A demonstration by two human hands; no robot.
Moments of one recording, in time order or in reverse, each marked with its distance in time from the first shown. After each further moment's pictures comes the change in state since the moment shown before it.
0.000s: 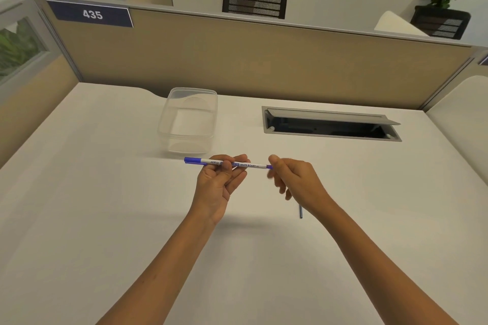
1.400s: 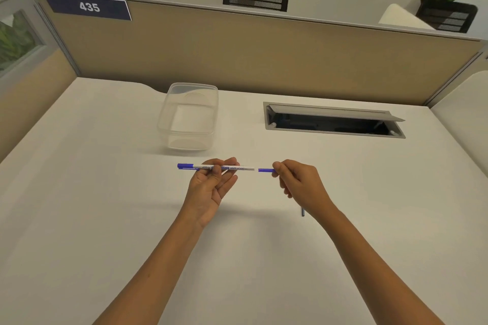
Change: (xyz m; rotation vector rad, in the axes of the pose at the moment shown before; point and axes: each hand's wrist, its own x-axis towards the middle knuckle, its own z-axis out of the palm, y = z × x) left_hand 0.010 -0.009 -0.039 -0.023 0.010 -0.061; right_hand 0.004 0.029 0.005 -0.032 0.049 -0.024
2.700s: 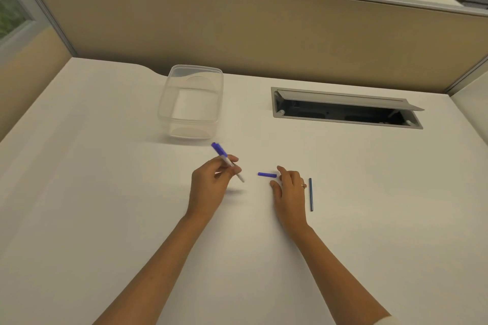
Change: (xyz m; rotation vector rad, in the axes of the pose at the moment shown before) left_hand 0.012 -0.013 -0.019 0.906 0.102 0.369; right_hand 0.005 0.094 0.082 -0.343 0.232 0.048
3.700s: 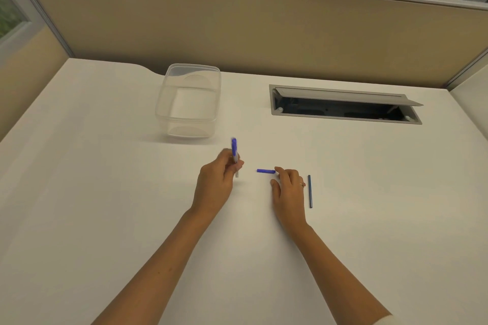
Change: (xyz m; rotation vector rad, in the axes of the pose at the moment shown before) left_hand 0.004 0.002 0.008 0.353 -0.097 0.103; right_hand -0.006 -0.001 0.000 -0.040 0.045 -0.047
